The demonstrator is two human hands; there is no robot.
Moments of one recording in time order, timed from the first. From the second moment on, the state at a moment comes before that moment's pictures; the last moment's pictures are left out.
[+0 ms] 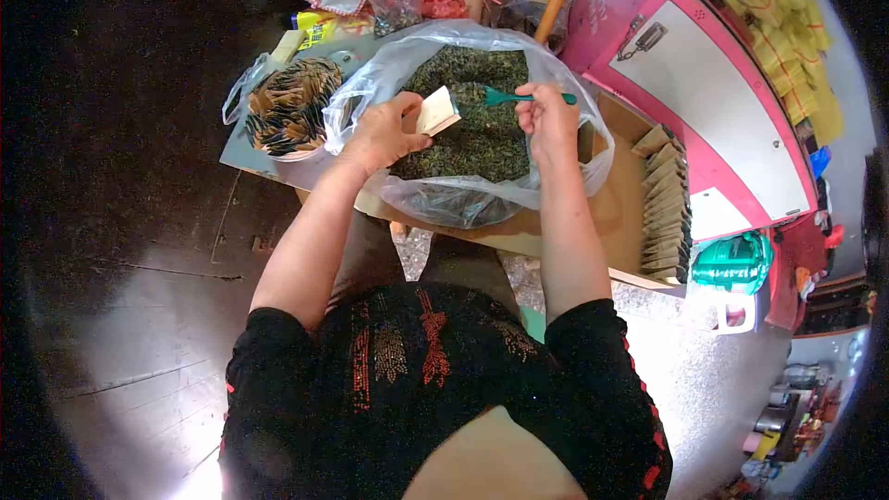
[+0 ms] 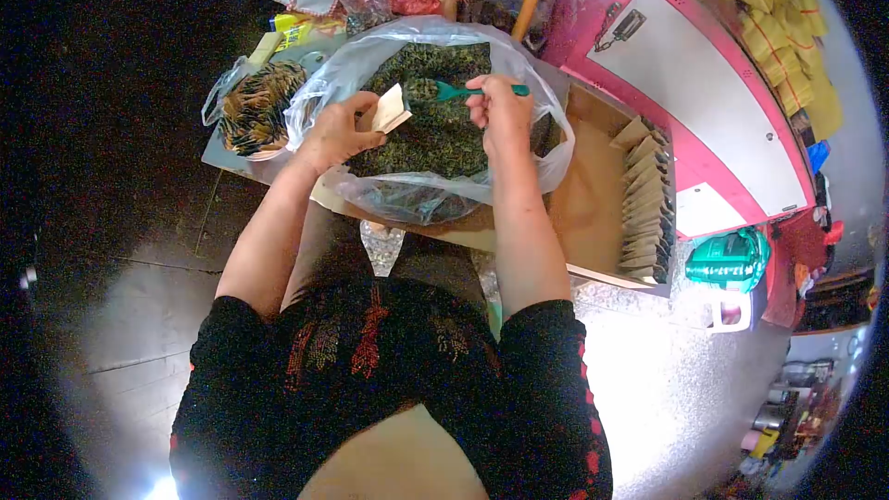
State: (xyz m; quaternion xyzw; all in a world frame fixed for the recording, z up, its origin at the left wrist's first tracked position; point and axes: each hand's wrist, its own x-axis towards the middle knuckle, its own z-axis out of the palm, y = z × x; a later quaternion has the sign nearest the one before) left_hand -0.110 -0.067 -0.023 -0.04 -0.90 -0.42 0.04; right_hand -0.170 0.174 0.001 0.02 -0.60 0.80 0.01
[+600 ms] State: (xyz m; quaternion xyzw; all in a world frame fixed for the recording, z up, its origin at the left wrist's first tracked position) left_hand -0.111 -0.062 -0.024 -0.08 -0.90 -0.41 0.05; right_hand -0.147 0.131 0.018 0.42 -0.78 0.45 0.11
